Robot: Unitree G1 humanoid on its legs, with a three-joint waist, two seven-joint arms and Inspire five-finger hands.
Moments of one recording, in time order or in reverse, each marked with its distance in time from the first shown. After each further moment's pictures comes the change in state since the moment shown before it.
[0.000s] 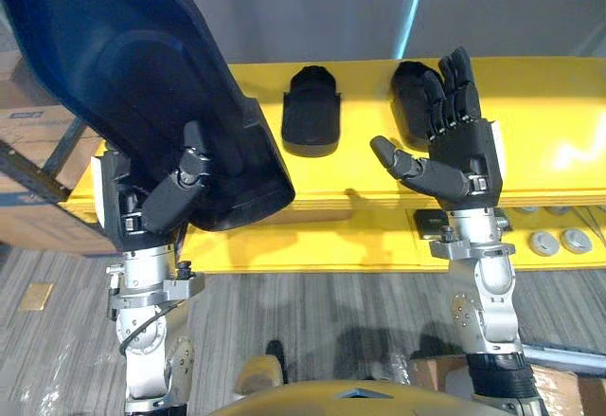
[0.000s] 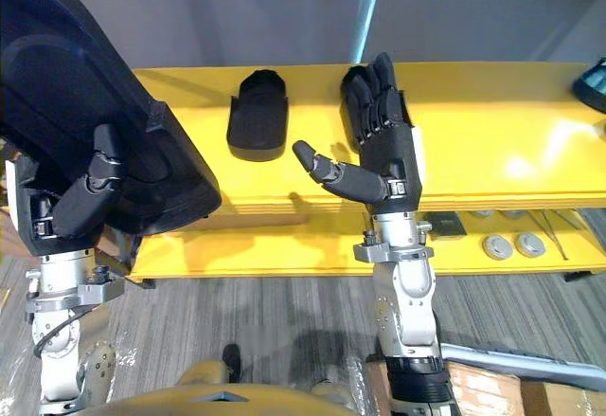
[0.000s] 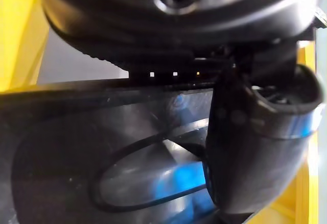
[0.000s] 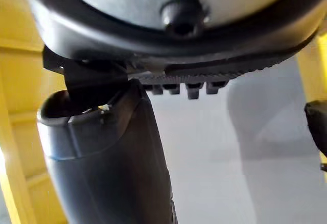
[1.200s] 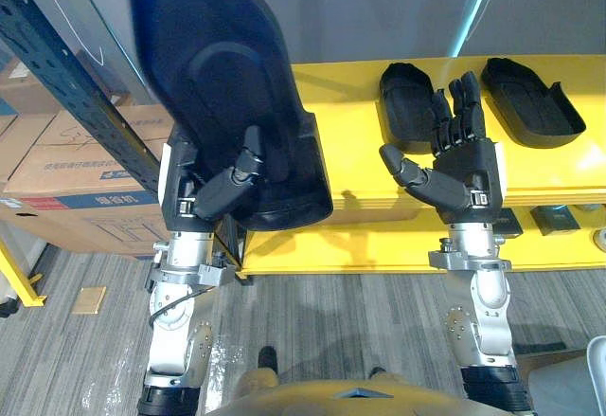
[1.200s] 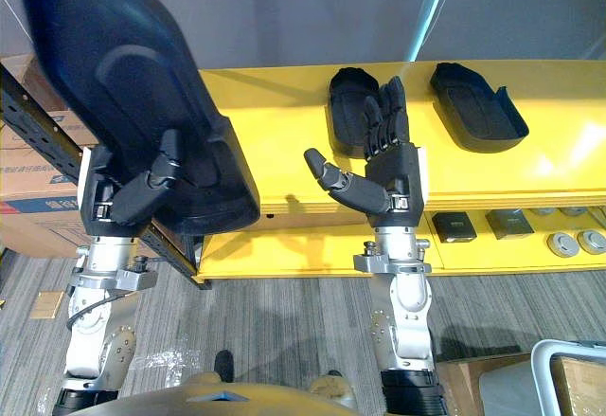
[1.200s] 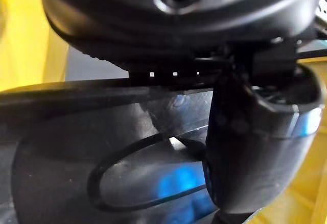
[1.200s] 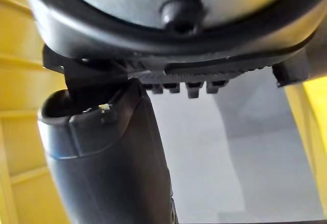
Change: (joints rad) left arm -0.091 0.065 -0.114 0.109 0.010 0.098 -0.039; right arm 0.084 0.036 -0.028 0.032 -0.004 -0.033 -0.013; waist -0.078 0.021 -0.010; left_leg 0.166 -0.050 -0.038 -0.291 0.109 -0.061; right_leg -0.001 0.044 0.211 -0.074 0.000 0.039
